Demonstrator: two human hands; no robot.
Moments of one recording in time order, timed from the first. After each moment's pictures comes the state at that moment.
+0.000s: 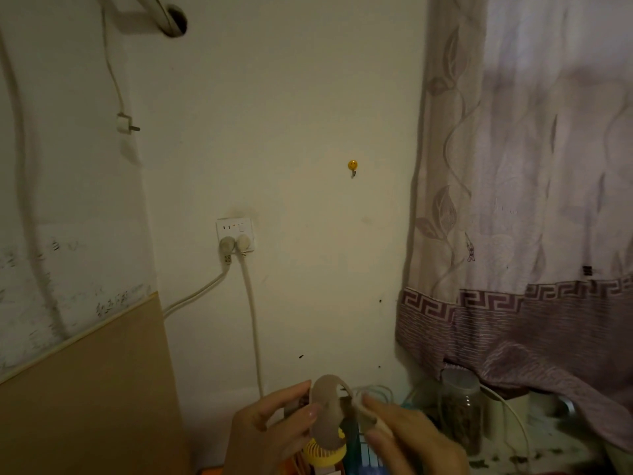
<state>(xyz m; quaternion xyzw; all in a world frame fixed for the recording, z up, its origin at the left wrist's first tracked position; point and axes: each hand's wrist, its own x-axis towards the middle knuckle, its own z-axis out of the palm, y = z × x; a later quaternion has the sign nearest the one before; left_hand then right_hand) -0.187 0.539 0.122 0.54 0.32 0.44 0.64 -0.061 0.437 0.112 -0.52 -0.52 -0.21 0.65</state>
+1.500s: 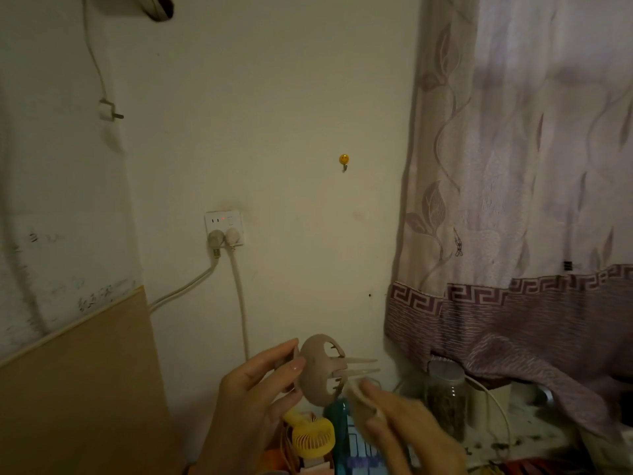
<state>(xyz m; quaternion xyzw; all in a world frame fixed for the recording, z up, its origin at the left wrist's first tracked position) -0.181 0.548 0.150 0.54 0.22 0.50 0.64 -0.040 0.423 0.126 -0.57 -0.62 -0.18 0.51</state>
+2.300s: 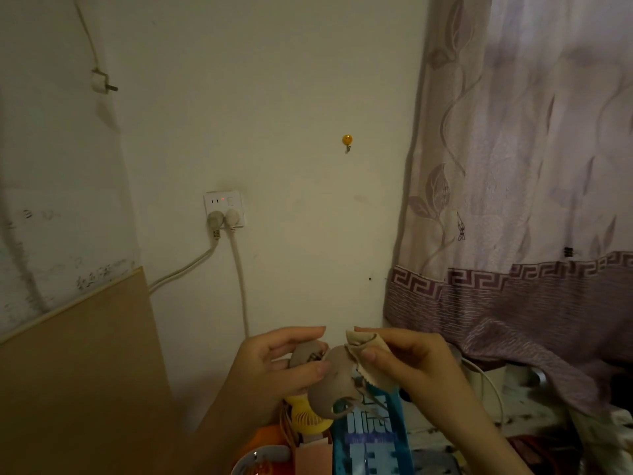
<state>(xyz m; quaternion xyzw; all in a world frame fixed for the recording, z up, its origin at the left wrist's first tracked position) -0.191 0.545 0.161 0.71 0.22 0.38 0.55 -0.012 0.443 0.155 -0.50 -0.59 0.17 0.61</state>
